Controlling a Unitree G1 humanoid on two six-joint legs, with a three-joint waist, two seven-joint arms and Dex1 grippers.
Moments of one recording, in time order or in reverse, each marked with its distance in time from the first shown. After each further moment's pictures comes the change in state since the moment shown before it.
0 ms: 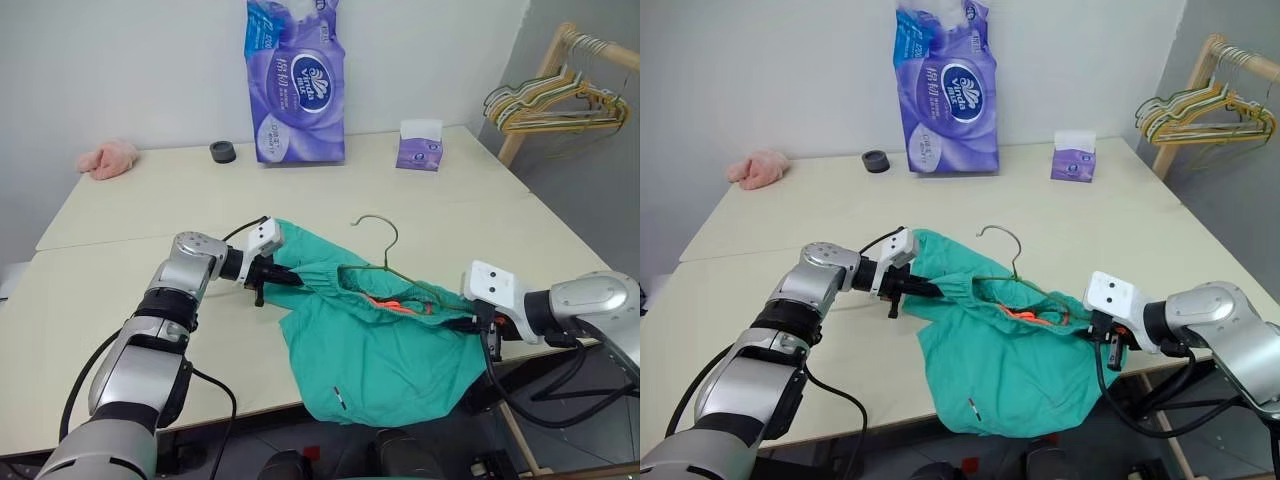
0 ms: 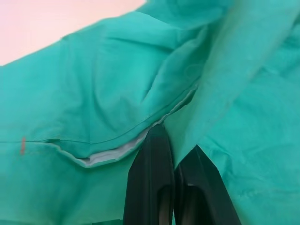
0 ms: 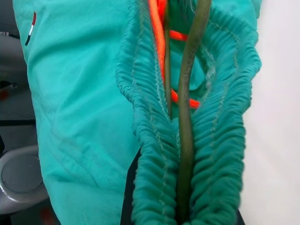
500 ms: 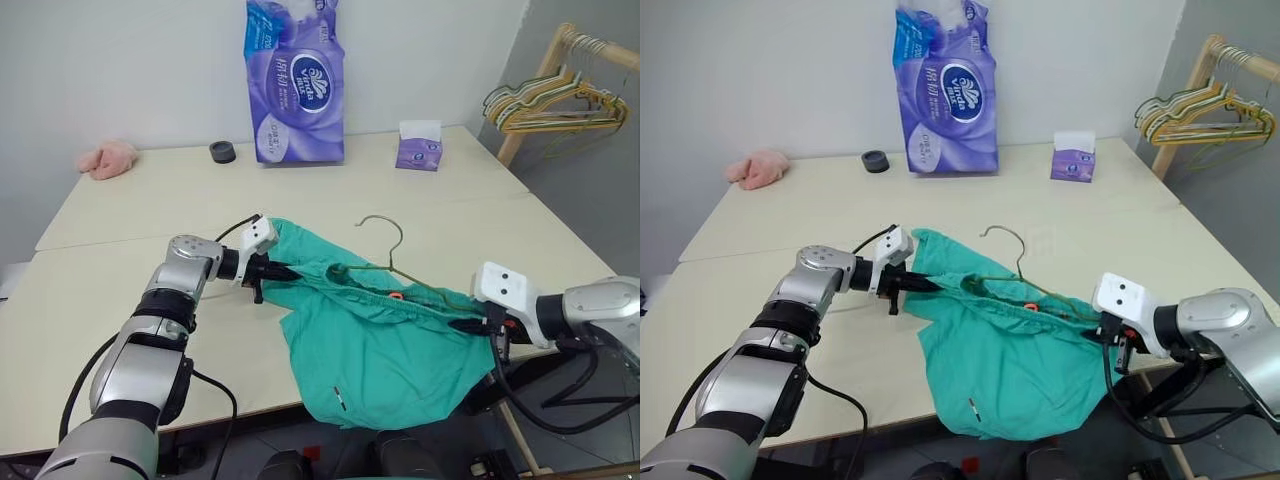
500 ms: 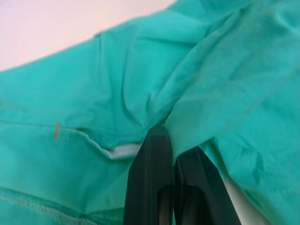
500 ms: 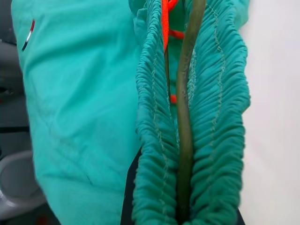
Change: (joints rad) left arm -0.002 -0.022 0.039 0.024 -0.014 -0.020 0.034; right arm -0.005 0.025 -0.016 -0.026 0.023 0.001 -0.046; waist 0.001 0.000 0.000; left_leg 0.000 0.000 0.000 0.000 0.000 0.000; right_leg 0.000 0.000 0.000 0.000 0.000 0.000
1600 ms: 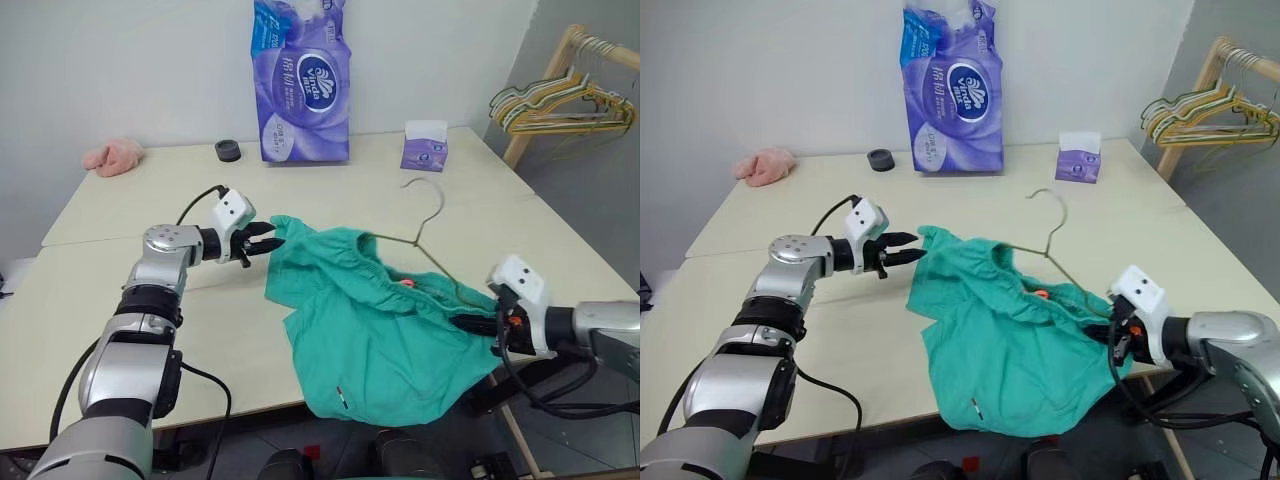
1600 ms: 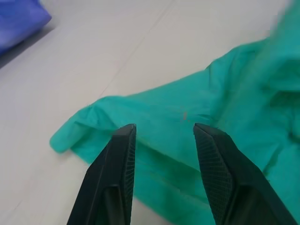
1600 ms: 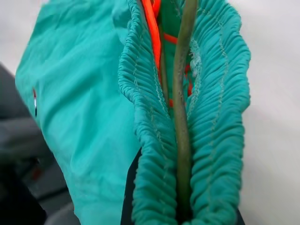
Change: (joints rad) left arm 0.021 0.021 0.098 -0.077 -0.023 -0.100 0.199; right arm 0.146 0.218 -0.379 -0.059 0.278 0.438 -0.215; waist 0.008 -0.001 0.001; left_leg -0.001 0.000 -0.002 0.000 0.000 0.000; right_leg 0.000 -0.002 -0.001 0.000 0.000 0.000
